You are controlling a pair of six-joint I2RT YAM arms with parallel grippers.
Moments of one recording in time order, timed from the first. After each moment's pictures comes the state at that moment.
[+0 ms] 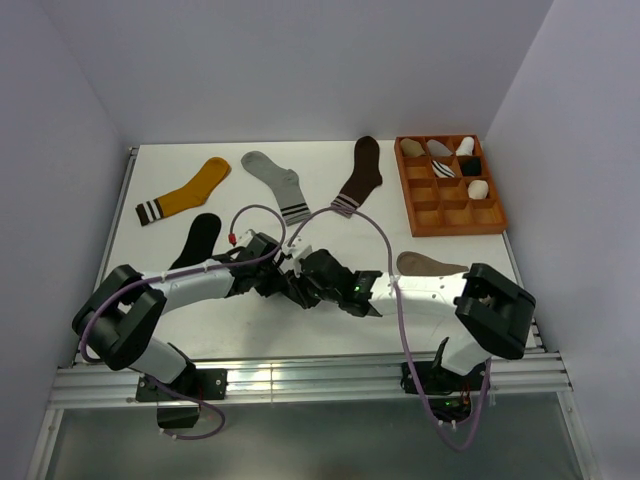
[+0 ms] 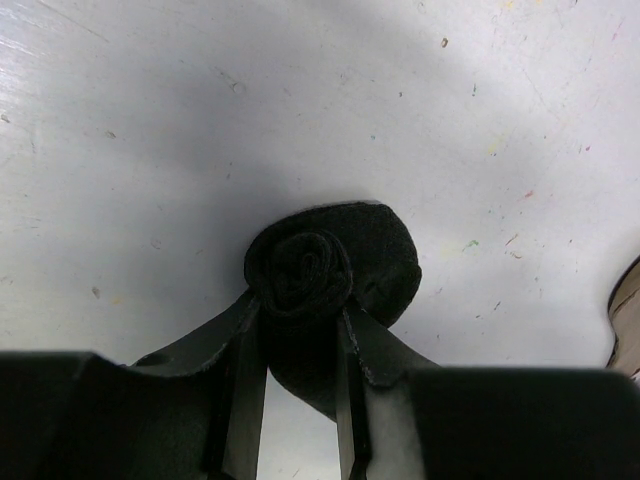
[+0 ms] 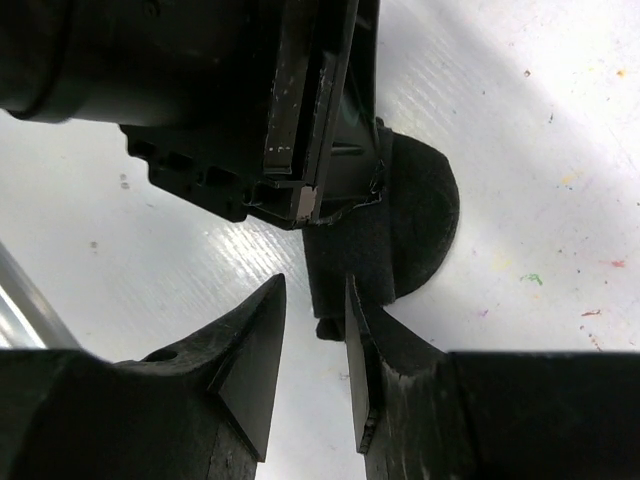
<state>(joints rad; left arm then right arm) -0.71 1.51 0.71 -0.21 -0.12 -1.23 1.05 1.52 0.79 0.08 0.09 0.24</state>
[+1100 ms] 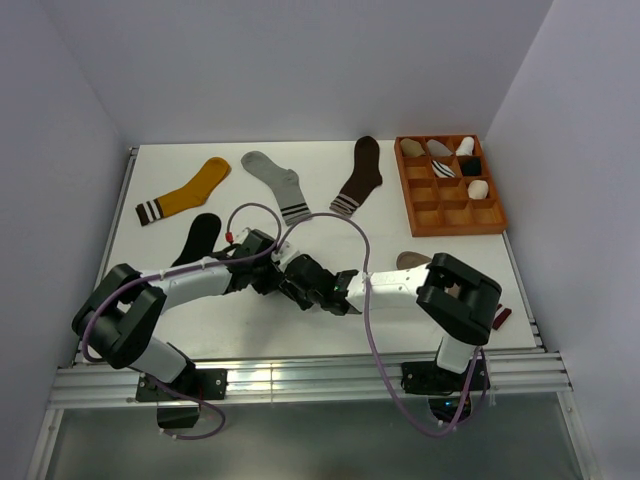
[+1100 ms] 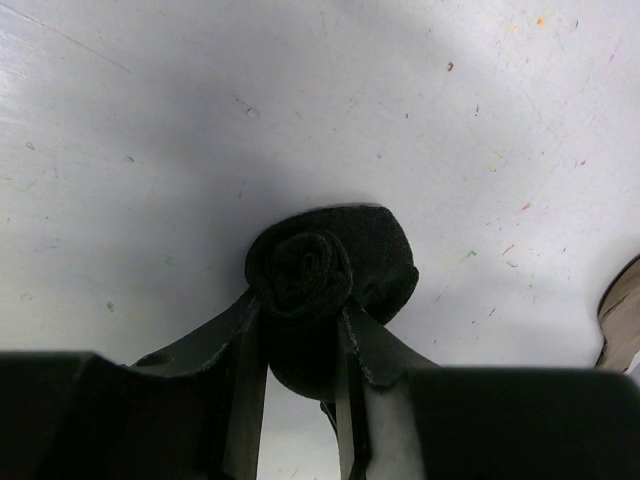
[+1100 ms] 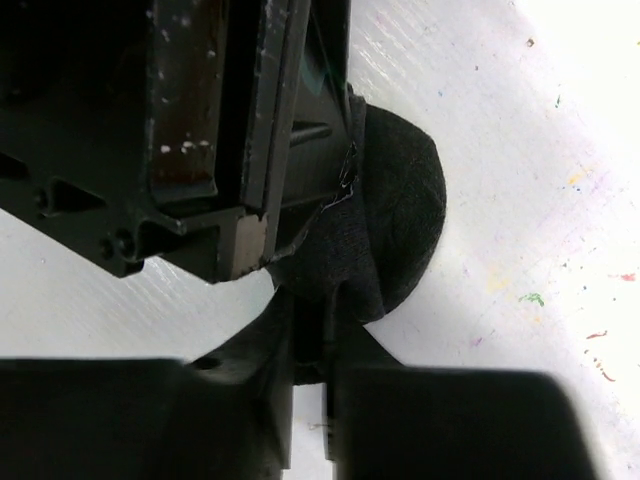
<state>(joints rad) -0.67 1.51 0.71 -0.21 -0.08 -1.22 1.08 1.73 0.88 0.03 0.19 0.20</state>
